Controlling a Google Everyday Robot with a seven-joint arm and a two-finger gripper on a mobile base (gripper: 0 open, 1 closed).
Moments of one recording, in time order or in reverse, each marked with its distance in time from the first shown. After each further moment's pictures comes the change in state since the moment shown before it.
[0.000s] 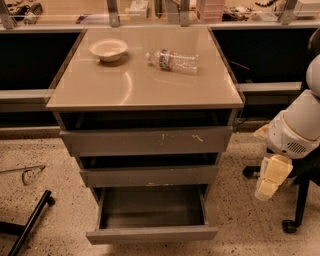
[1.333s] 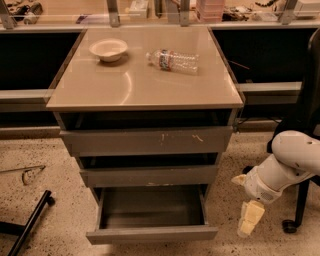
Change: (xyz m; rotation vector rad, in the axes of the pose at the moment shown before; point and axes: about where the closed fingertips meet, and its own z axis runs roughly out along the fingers) arm 0.050 0.013 0.194 -0.191 -0.107 -0.049
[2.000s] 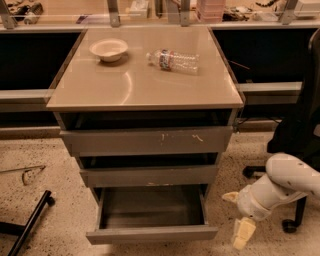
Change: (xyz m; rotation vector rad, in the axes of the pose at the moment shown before) arm 0.012 0.013 0.066 -0.080 -0.108 -0.025
